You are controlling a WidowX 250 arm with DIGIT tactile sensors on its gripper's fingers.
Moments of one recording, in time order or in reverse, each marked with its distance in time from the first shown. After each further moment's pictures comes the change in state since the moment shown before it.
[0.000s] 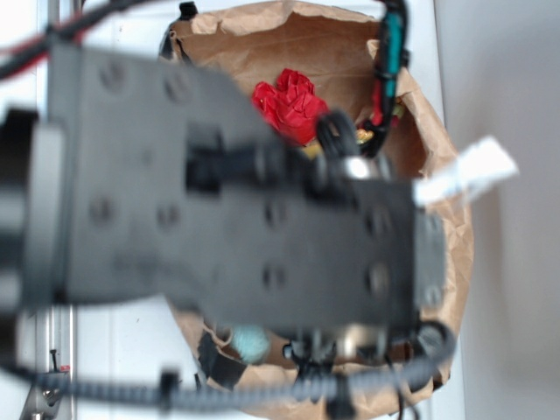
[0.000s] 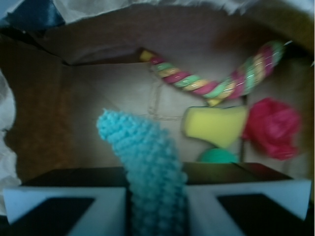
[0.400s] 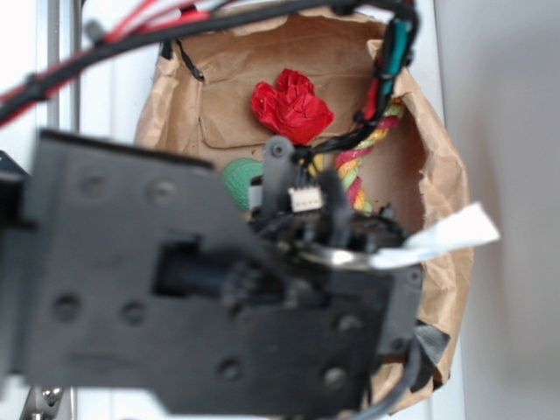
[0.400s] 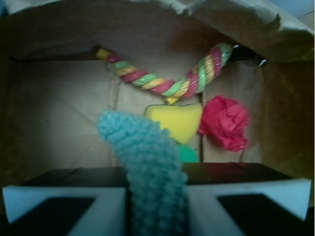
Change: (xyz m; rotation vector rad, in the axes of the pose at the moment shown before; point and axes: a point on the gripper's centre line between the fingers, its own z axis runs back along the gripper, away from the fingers) arm -0.008 0.021 0.003 0.112 -0.028 0.091
